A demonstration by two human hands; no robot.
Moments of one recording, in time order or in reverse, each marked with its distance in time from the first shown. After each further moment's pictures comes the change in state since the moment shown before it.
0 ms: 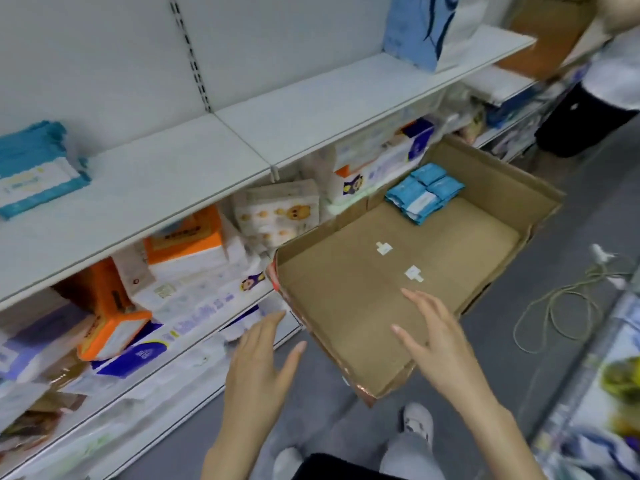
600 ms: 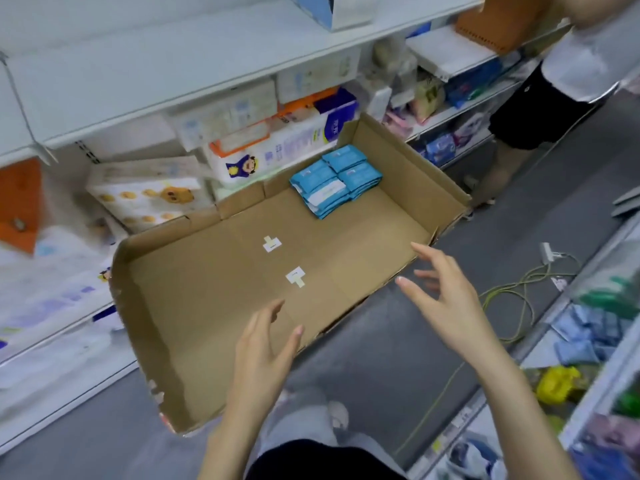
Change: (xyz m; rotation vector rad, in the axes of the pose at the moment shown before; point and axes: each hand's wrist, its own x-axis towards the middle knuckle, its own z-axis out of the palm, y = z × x) left_hand 0.063 0.244 0.264 -0.223 -0.079 -0.200; right_hand 0.141 0.258 -0.213 0.227 -0.036 0.037
